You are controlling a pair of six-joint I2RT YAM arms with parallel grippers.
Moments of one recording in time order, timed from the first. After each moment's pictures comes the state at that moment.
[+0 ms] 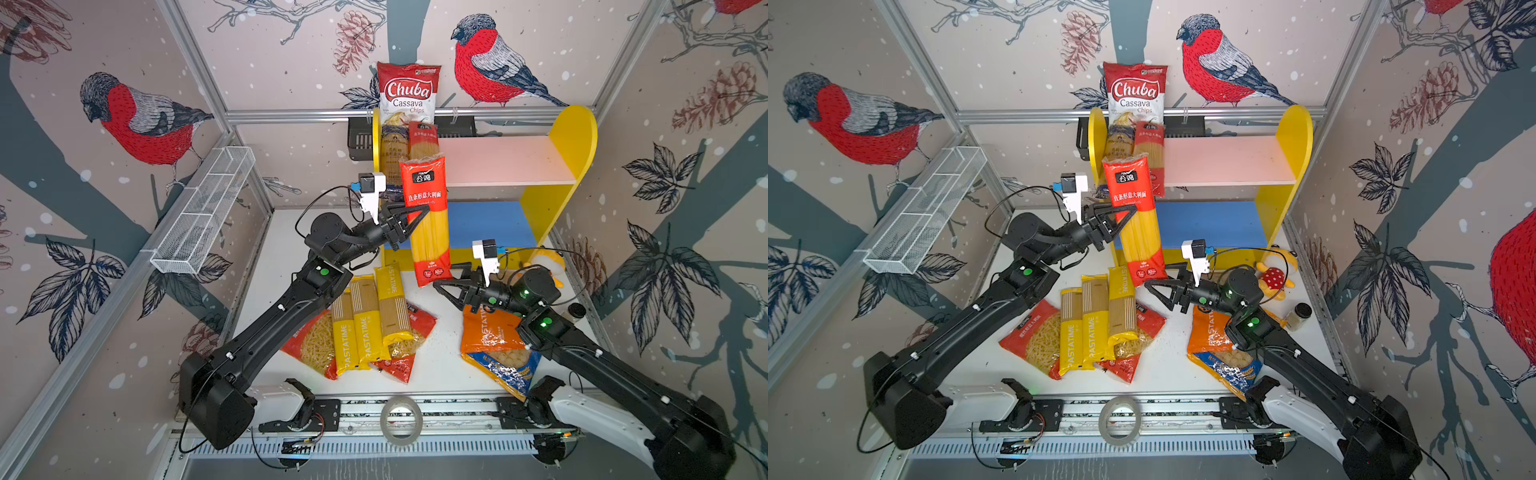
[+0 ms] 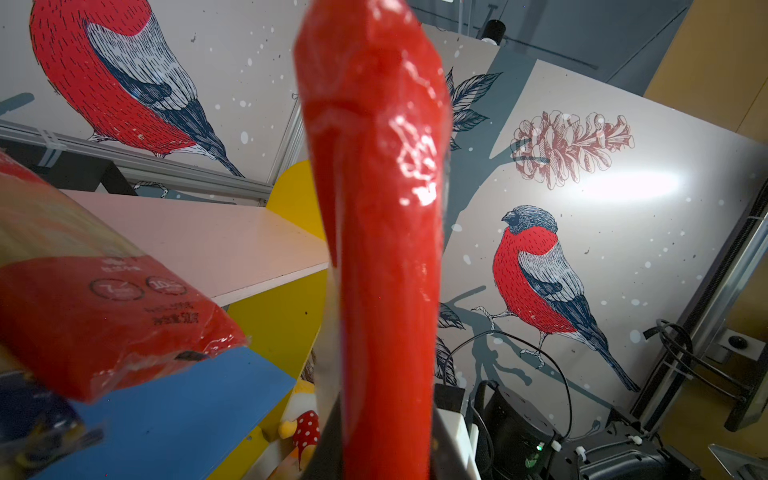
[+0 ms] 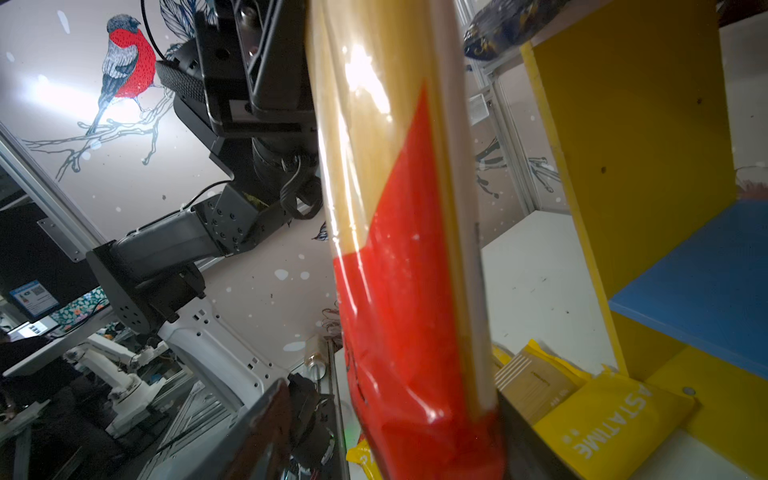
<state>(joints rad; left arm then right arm) -0.60 1.29 1.19 0.48 0.58 -0.64 0.65 0.94 0.60 0.50 -0.67 0.55</state>
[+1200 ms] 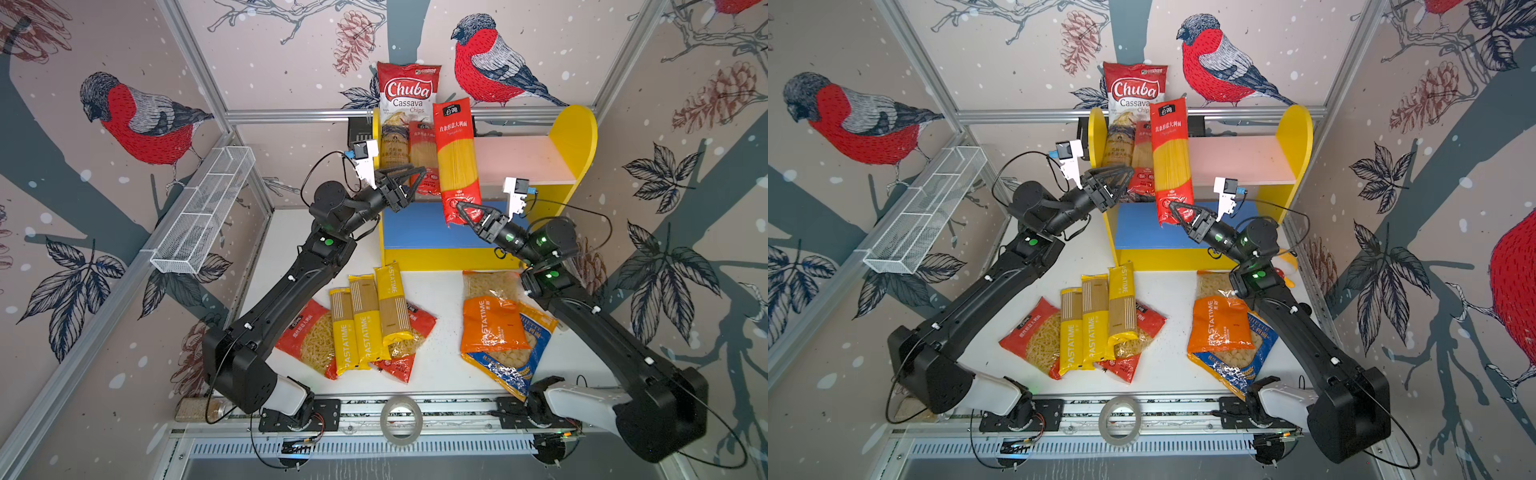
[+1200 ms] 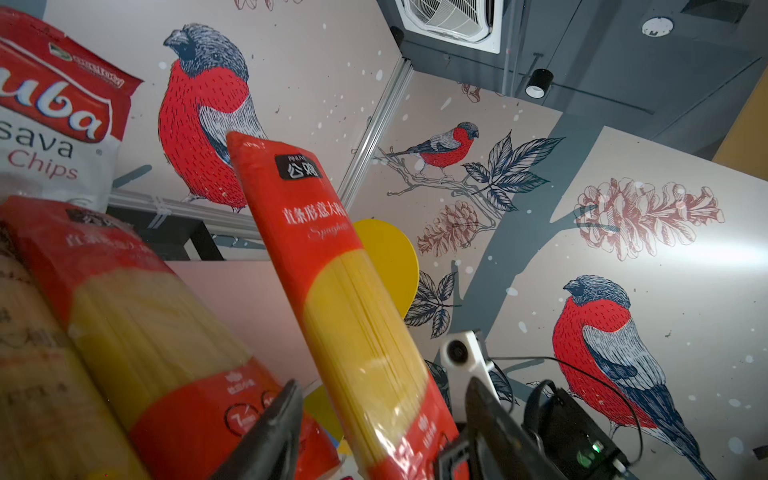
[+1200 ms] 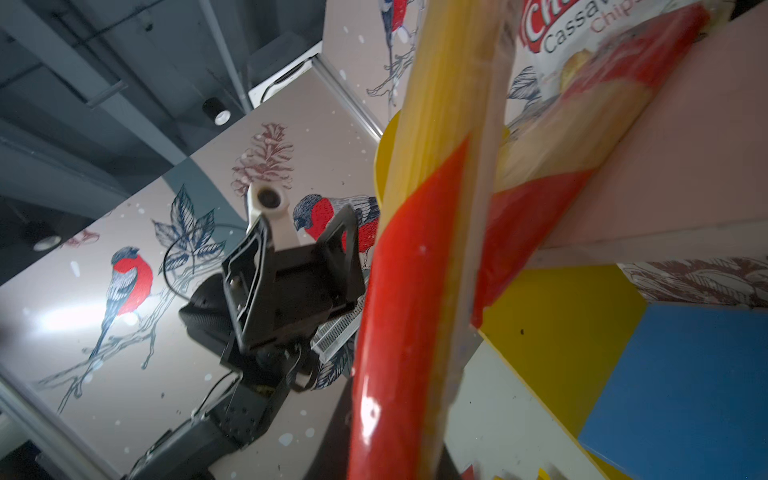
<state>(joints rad) -0.51 1.46 1.42 0.43 0.50 -0.68 0.40 1.21 1.02 0.52 -0.63 0.94</state>
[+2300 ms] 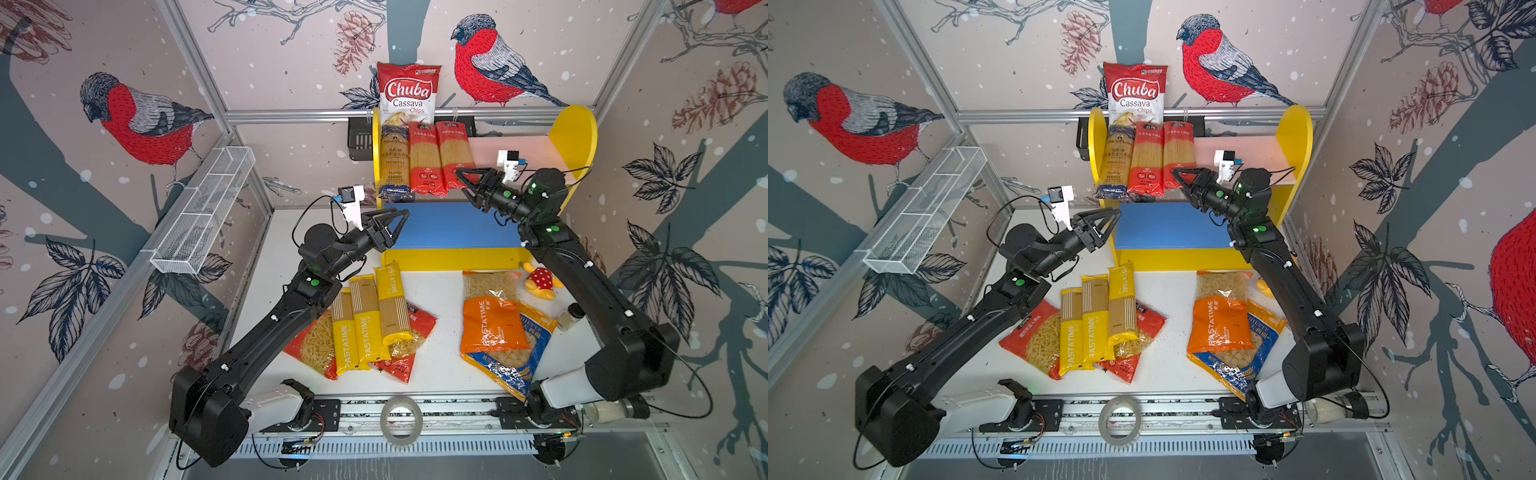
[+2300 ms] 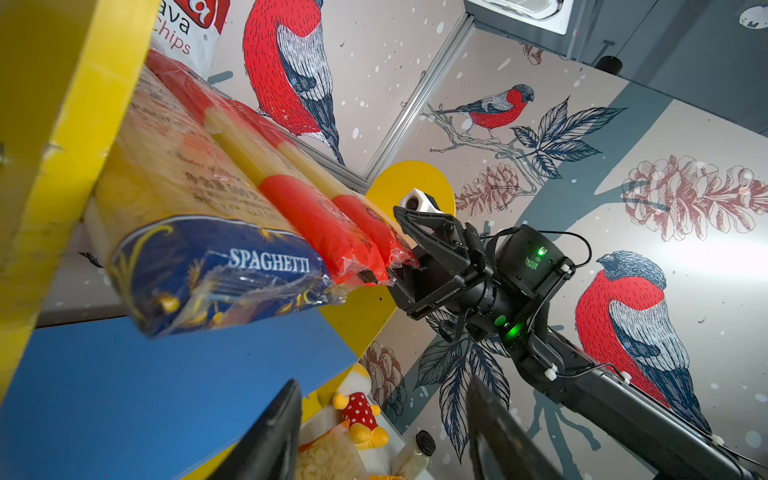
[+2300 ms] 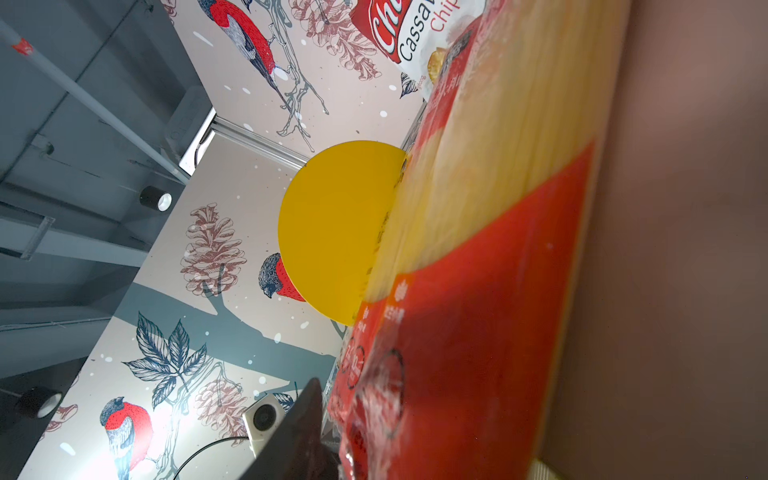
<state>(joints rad) -0.51 1.20 1.02 0.42 0.42 -0.70 0.29 1.48 1.43 0.15 -0.68 1.17</state>
